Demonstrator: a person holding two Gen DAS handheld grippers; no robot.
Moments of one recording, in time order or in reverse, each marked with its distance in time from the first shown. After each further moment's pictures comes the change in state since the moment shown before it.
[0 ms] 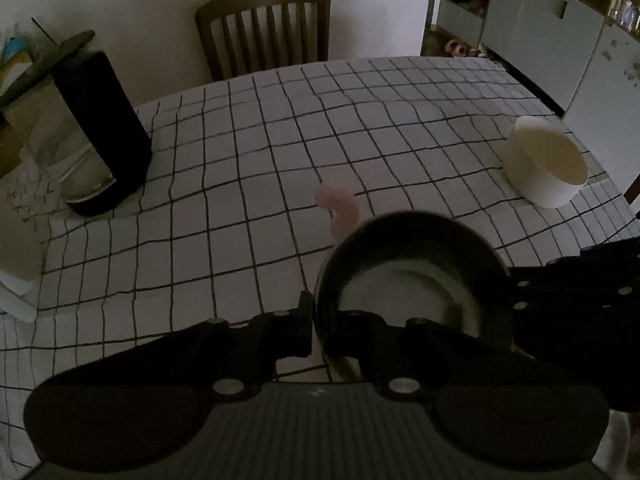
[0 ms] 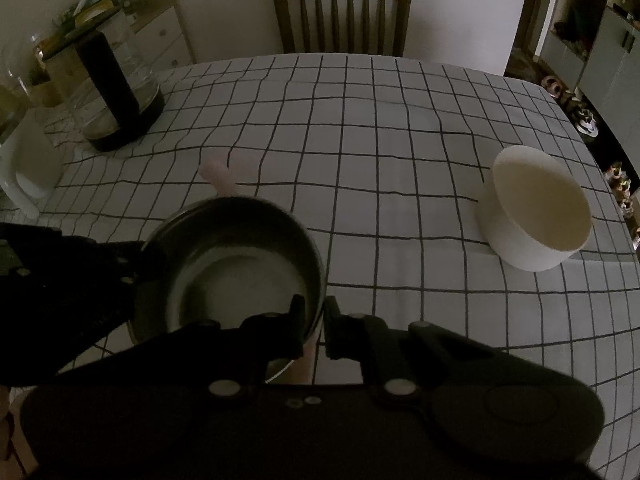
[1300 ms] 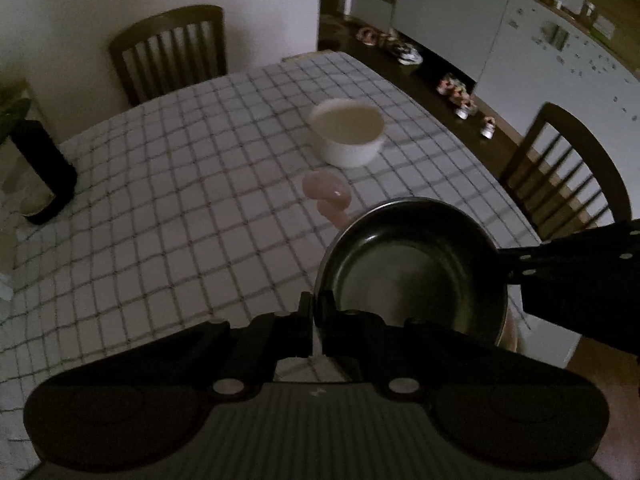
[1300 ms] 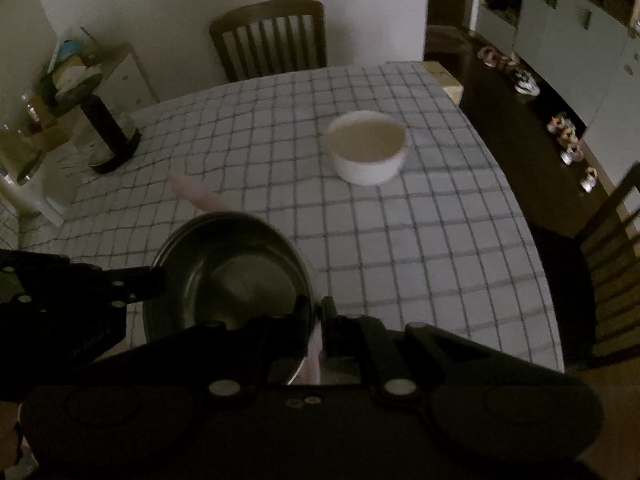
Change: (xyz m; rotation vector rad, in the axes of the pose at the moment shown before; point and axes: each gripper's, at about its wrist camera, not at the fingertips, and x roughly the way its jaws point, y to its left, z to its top) left arm -0.145 -0.134 -0.046 0.139 0.030 -0.184; right arm -0.176 -0.081 -0.094 0.183 -0.021 -0.051
